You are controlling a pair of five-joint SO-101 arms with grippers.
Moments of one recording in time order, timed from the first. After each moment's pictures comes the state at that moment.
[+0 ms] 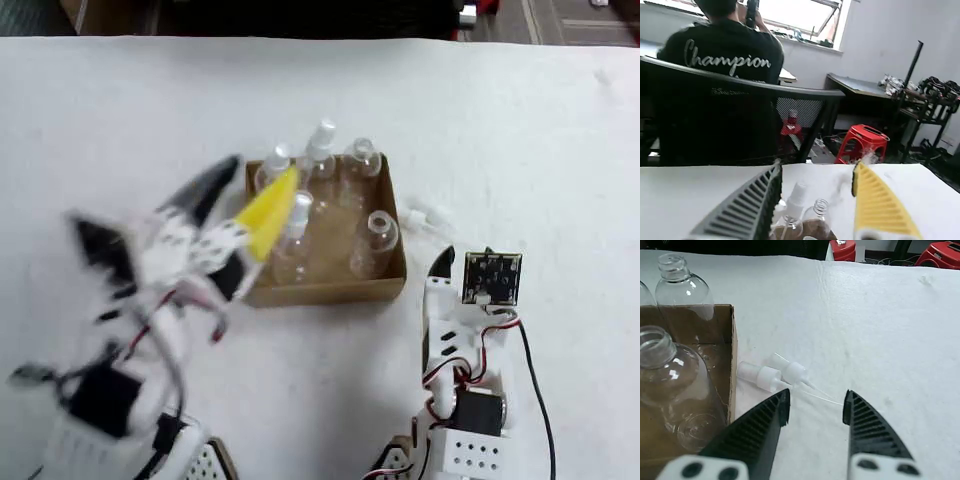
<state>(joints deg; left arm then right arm) 15.9 -79.6 56.7 32.7 14.5 5.8 -102.7 96.5 38.4 8.6</state>
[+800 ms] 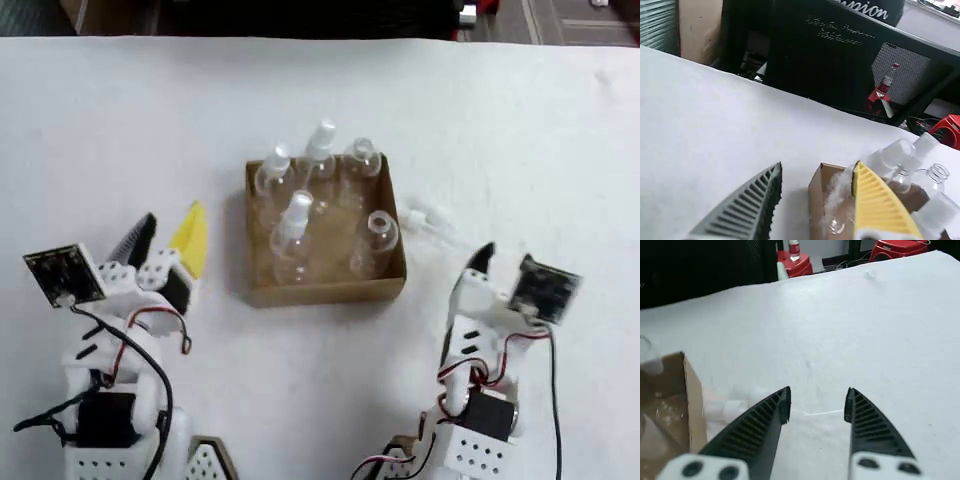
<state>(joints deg) -5.7 -97.7 78.4 43.9 20.7 15.2 -102.7 96.5 34.0 -1.0</state>
